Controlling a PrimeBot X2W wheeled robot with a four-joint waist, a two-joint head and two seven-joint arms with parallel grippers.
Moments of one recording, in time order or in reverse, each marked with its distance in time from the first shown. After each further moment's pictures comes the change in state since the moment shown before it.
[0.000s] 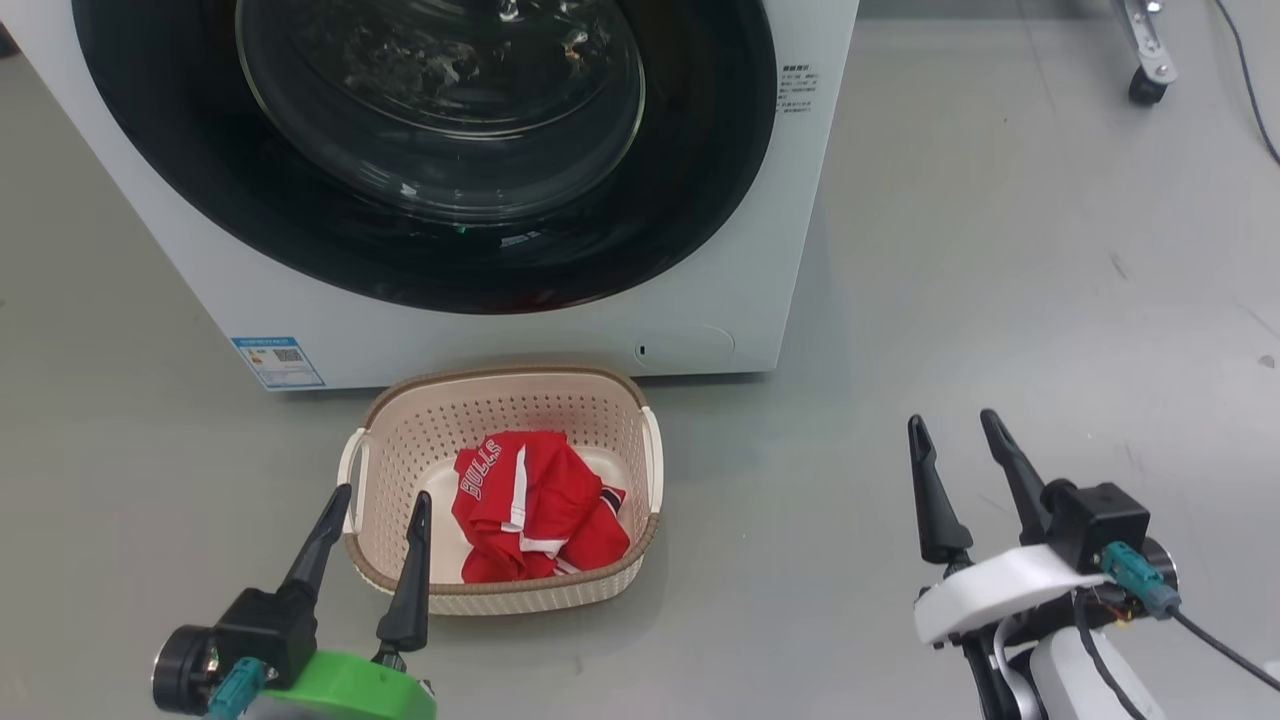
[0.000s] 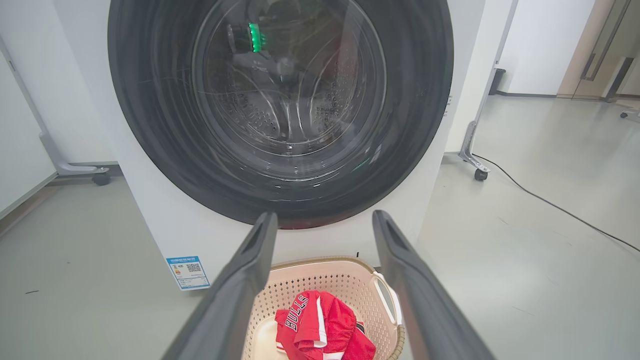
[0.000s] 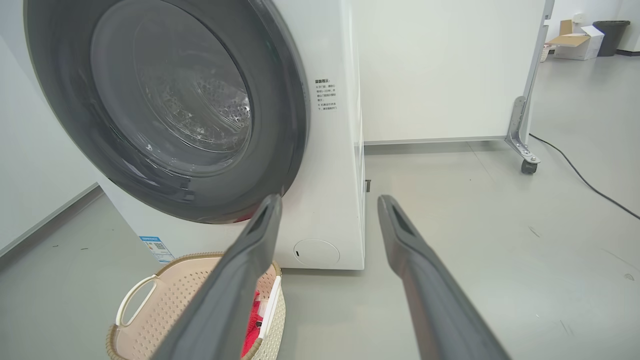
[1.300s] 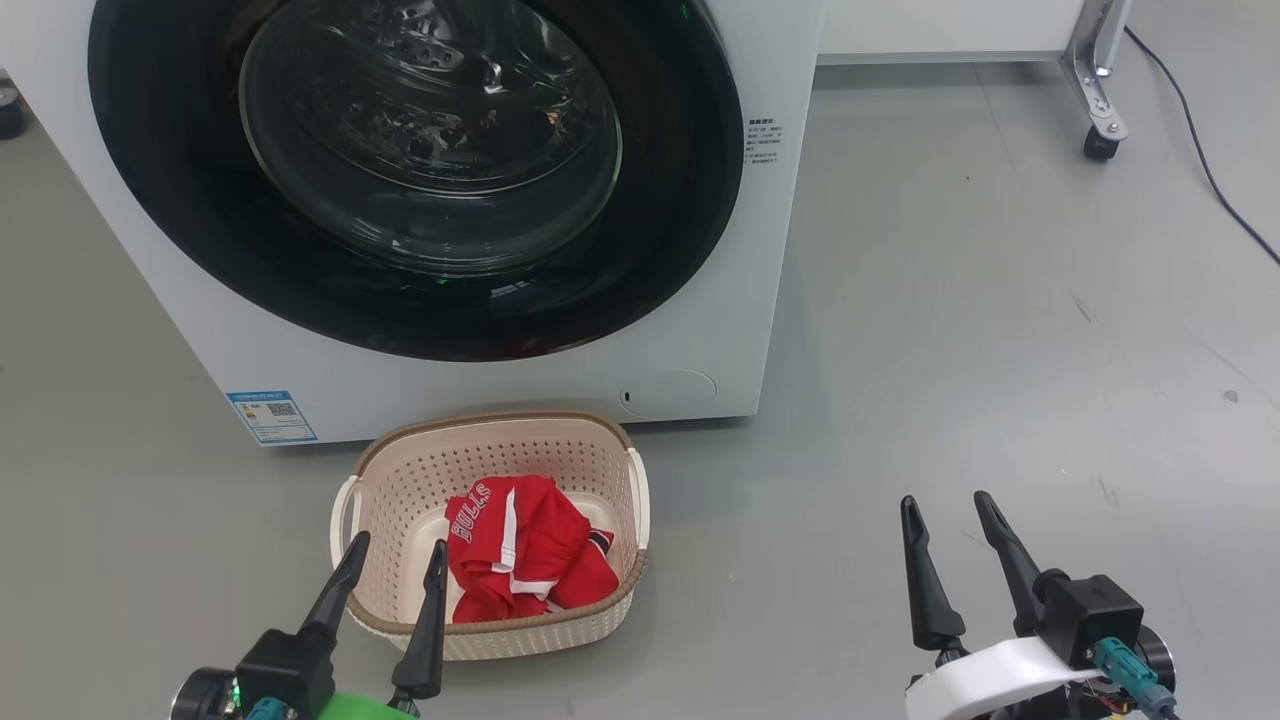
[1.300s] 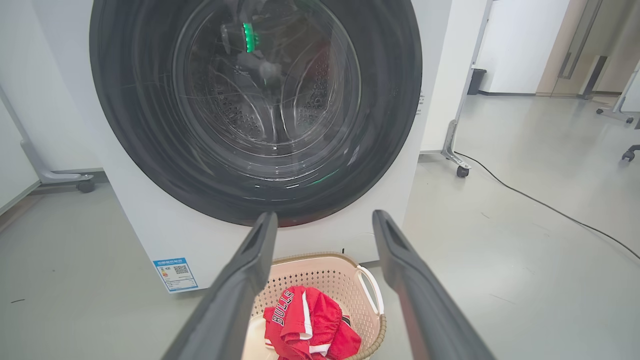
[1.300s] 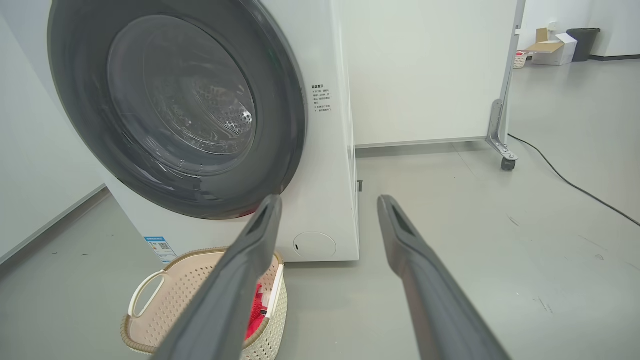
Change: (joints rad) left arm 0.070 0.002 -0.026 -0.001 0.003 0.002 0.000; right arm 0.195 0.006 0.046 -0.151 0.001 -0.070 0.000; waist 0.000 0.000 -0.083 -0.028
